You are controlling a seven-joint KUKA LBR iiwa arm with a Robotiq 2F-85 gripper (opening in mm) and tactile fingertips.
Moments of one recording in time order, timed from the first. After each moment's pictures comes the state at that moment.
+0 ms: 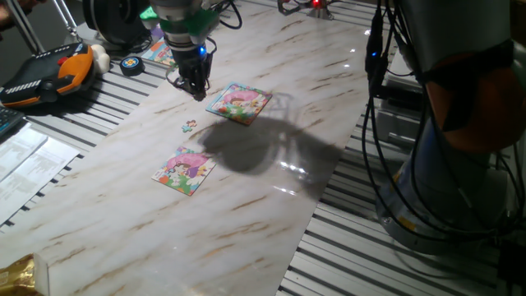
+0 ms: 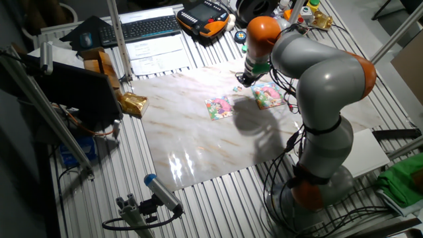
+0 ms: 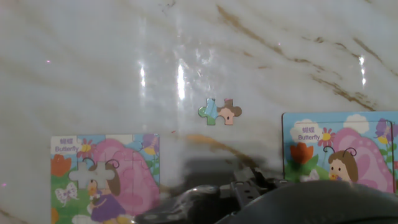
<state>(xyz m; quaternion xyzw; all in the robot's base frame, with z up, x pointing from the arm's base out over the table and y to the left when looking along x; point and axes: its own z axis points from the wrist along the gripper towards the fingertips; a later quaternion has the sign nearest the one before) 0.583 -0.008 0.135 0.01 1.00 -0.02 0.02</state>
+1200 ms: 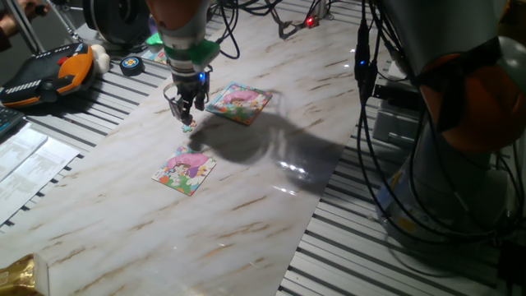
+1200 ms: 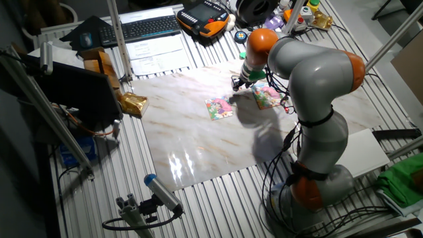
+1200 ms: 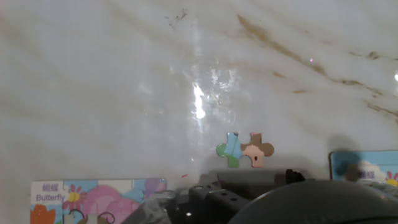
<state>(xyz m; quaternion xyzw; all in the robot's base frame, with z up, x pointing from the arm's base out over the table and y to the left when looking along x) 0.612 0.001 0.057 0.01 1.00 0.01 0.06</state>
